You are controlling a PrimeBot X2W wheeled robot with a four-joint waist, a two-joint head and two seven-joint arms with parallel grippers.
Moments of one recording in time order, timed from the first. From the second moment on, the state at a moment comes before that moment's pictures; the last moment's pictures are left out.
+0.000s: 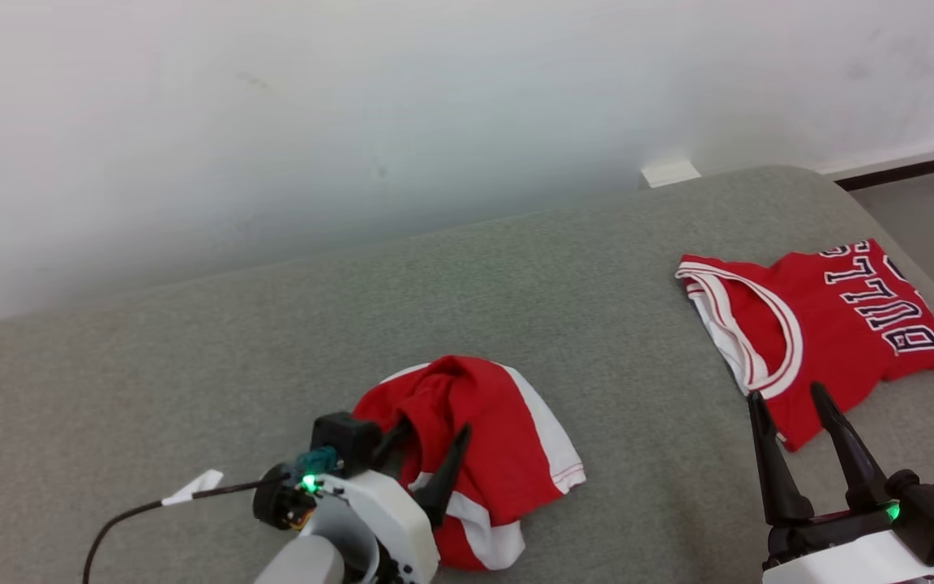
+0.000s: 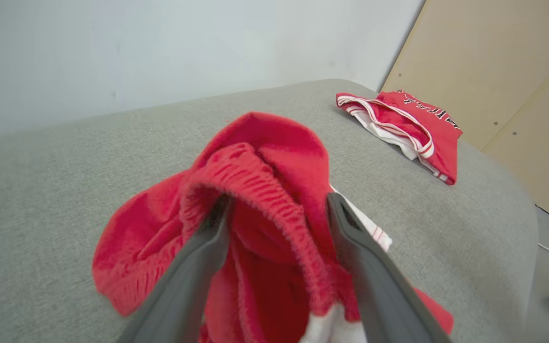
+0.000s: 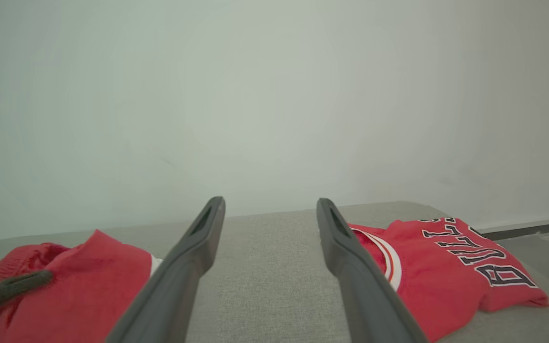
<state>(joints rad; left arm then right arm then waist) -0.40 0.08 -0.49 0.56 -0.38 -0.09 -0.09 -0.12 -0.12 0.15 0.17 0.35 0.13 -0.26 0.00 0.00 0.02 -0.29</state>
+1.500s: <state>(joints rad) -0.07 0.10 -0.14 0.16 -0.29 -0.03 -0.26 -0.07 -0.13 0.17 0.20 0.35 0.13 -0.26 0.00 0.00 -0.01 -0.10</state>
